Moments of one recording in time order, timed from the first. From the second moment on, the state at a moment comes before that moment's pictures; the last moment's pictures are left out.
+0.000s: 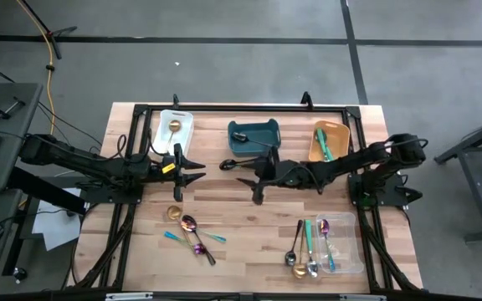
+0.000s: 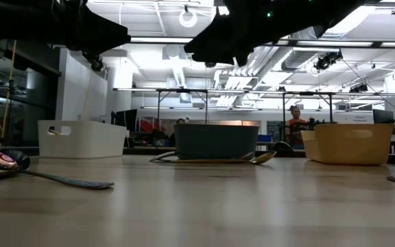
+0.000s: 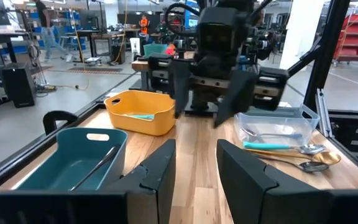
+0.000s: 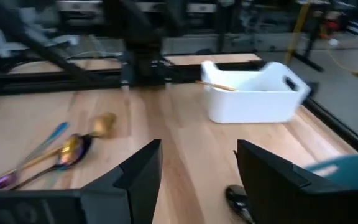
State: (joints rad) left arm -0.14 0.81 0.22 0.57 -0.25 -0.02; right arm 0.13 1.61 0.87 0.47 0.31 0.04
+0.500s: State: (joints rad) left arm -0.14 0.81 0.22 0.57 -0.25 0.00; right arm 0.14 1.61 0.87 0.48 0.30 -0.03
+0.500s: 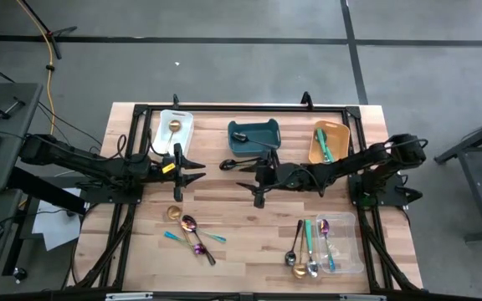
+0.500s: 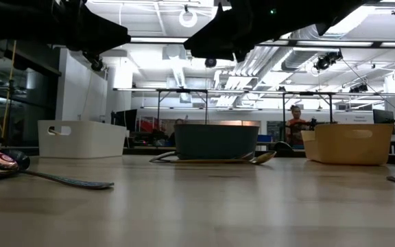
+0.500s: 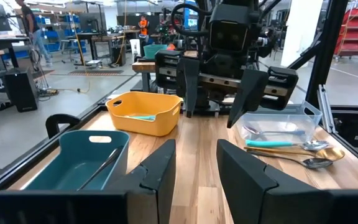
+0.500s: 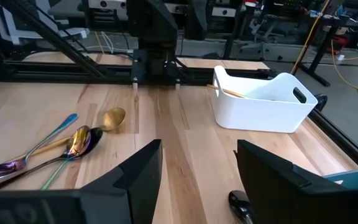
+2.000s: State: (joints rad) left arm -0.14 0.81 0.22 0.56 -0.25 -0.02; right arm 0.14 1.61 0.87 0.45 0.30 -0.02
